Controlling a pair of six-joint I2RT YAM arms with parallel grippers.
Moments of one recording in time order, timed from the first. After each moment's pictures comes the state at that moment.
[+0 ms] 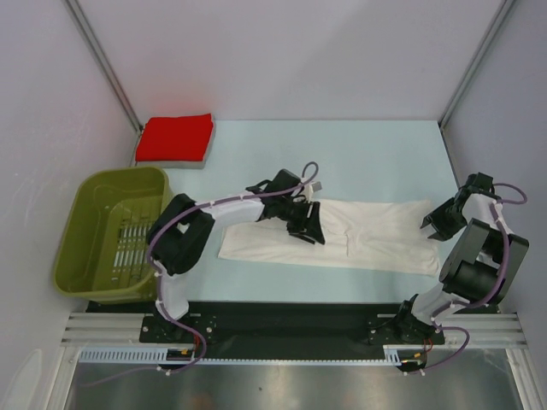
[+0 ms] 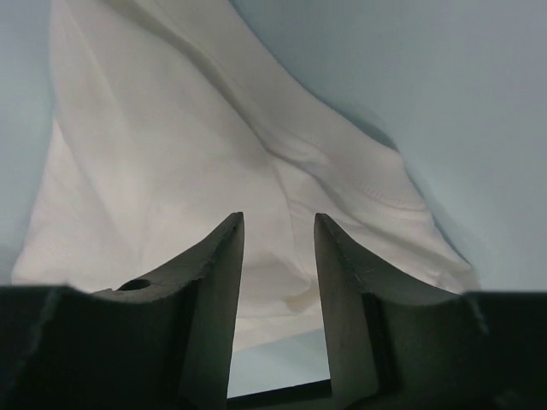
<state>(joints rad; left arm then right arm) -0.71 1.91 1.23 -0.24 0.69 -0.53 -0.50 1.56 1.01 -0.70 -0.13 0.48</state>
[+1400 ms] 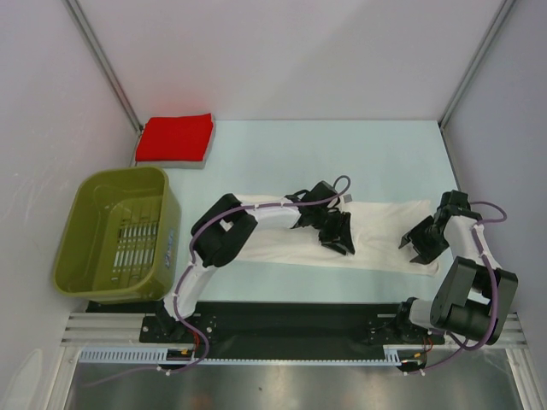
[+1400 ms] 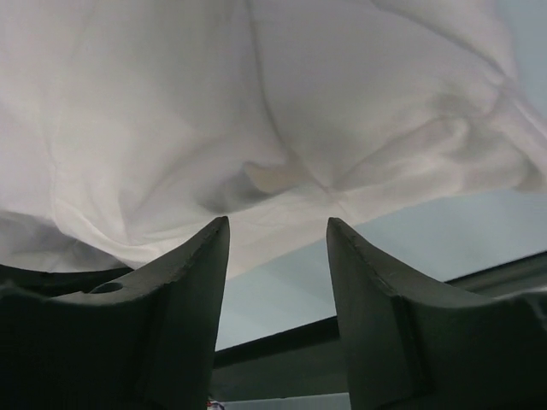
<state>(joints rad) -0.90 2.26 1.56 -0.18 0.67 -0.75 -0.36 1.30 0.77 -0.80 -0.13 0.57</state>
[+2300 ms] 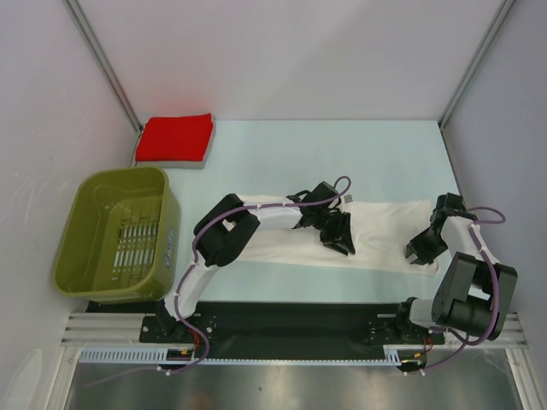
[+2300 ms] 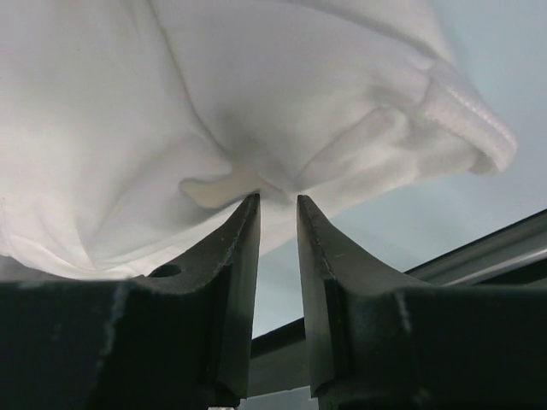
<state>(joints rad) -0.90 2.29 1.58 -0.17 0.66 -0.78 -0.34 1.32 0.75 -0.80 0.02 0.65</state>
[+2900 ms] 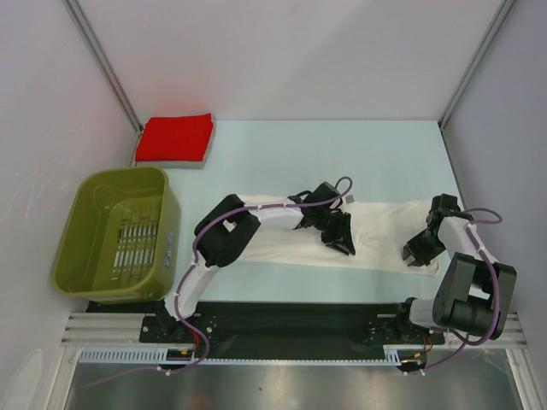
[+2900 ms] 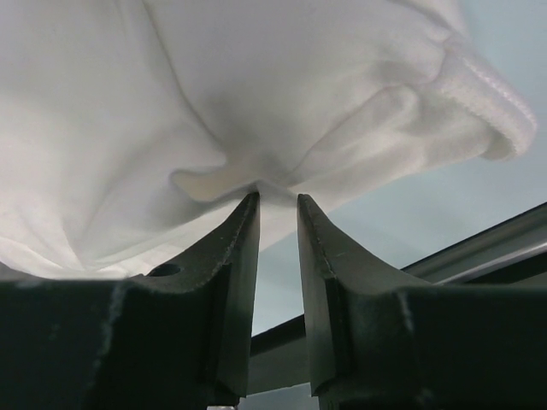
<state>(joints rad) -0.91 2.29 1.59 -0.17 0.66 -0.79 -0.30 1.32 0.73 -0.80 0.04 0.69</state>
